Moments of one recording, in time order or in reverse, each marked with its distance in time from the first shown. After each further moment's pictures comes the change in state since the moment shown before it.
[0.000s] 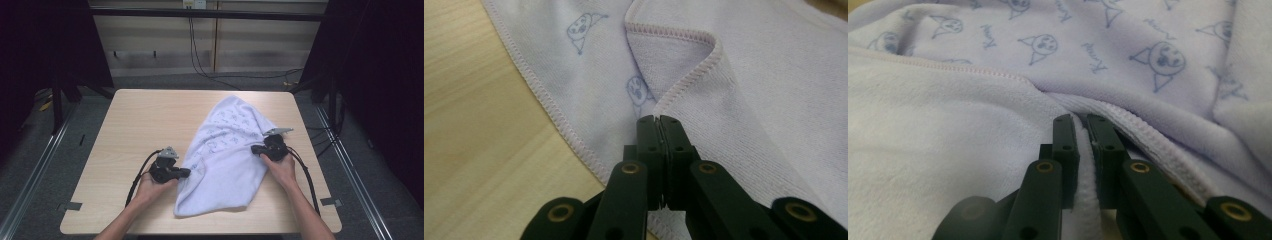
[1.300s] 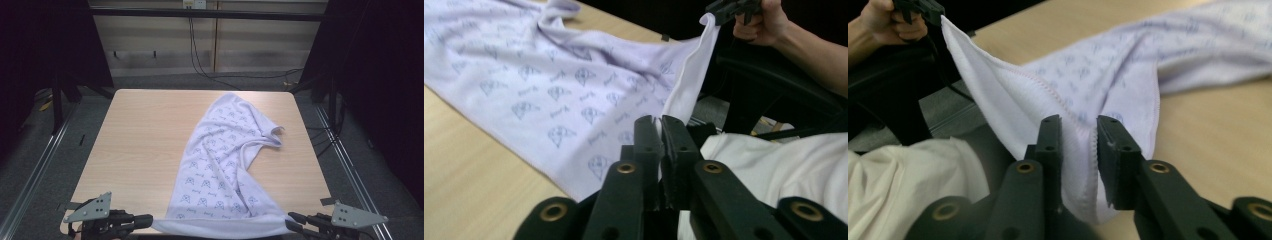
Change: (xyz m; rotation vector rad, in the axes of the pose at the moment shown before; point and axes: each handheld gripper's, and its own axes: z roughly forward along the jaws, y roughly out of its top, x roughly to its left) left arm -0.092 -0.093 -0.167 -0.279 -0.262 0.112; right arm 0.099 -0.134 -0.230 -0.252 0.318 -0.122
